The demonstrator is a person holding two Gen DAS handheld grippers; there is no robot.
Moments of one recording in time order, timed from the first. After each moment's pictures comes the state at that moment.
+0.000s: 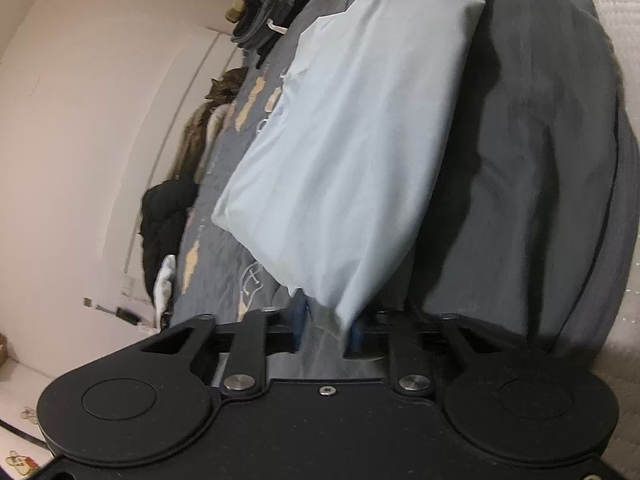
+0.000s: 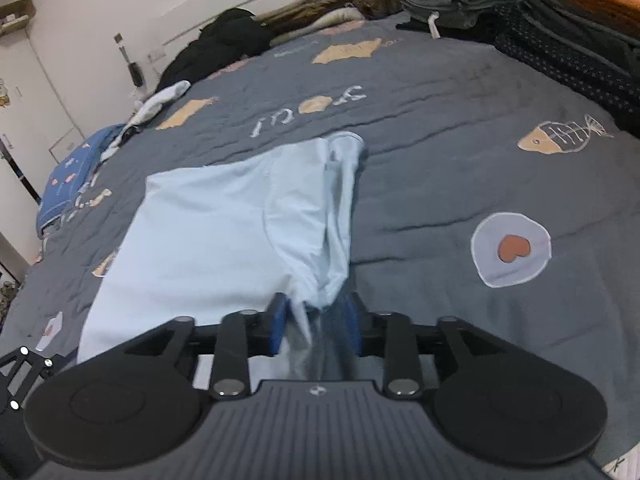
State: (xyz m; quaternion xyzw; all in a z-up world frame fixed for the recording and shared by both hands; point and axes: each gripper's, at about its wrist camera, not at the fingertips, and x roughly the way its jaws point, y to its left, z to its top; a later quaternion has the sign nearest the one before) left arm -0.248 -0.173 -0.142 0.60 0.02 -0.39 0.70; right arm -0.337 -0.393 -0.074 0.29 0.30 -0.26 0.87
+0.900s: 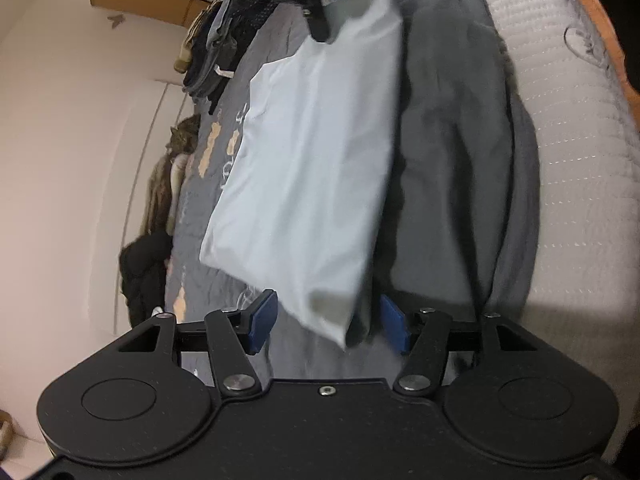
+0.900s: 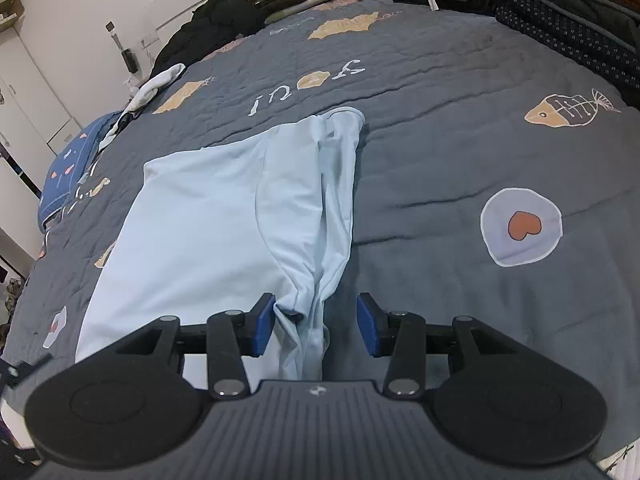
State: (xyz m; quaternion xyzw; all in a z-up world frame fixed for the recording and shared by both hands) left arm -0.265 -0.146 -0.143 0.65 -0.05 -0.44 0.62; right arm -0.333 -0.399 -0.075 0.31 0.32 -0.26 0.86
